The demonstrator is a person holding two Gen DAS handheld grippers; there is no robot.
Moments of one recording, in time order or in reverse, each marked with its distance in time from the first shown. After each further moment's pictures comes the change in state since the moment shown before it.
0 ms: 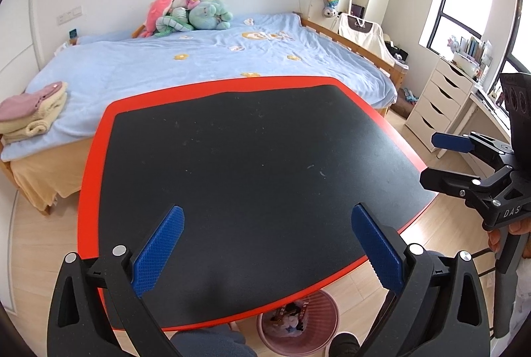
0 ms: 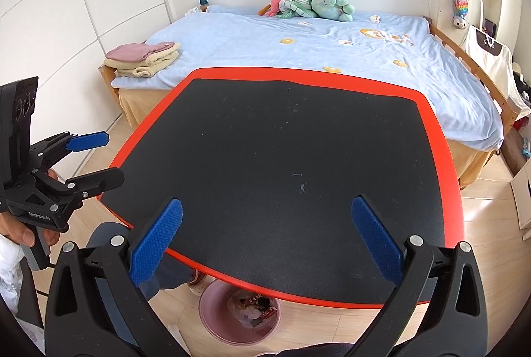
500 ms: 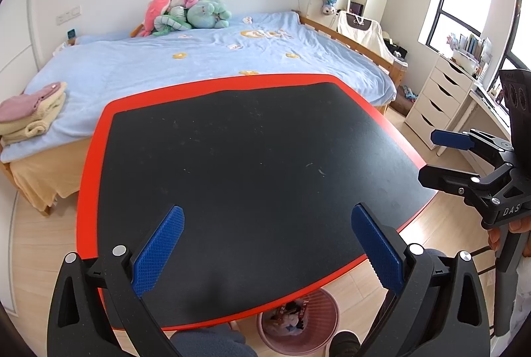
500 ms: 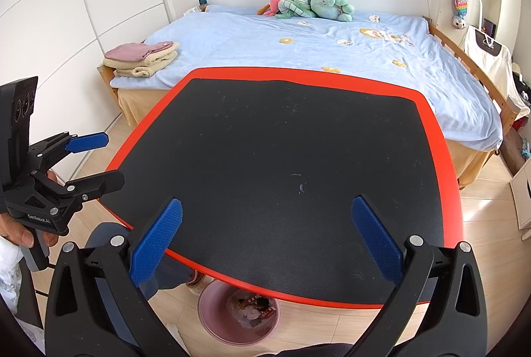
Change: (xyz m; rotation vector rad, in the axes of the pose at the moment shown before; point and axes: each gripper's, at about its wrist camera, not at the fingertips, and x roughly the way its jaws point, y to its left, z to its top) left arm 0.002 -0.002 0.001 0.007 0.010 -0.004; right arm 0.001 0.000 0.000 0.001 0.001 -0.002
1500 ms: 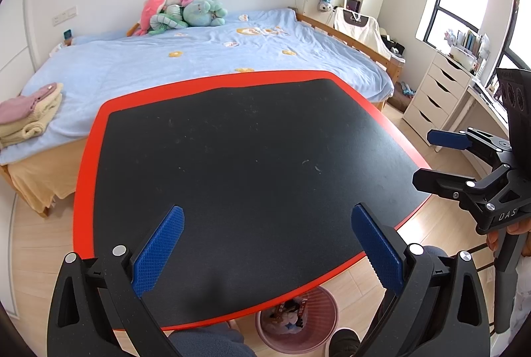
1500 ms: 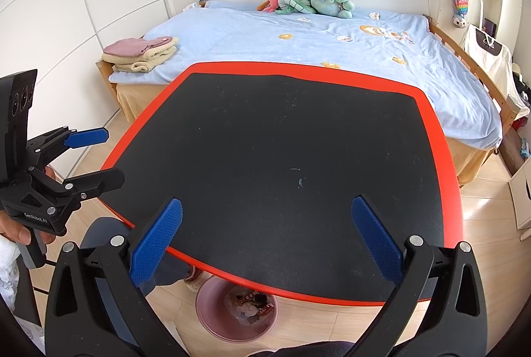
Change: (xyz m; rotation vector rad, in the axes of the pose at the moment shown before) left arm 0.003 -0.008 -0.004 0.009 0.008 -0.007; right arm 0.004 -0.004 -0.007 -0.005 0.011 -0.004
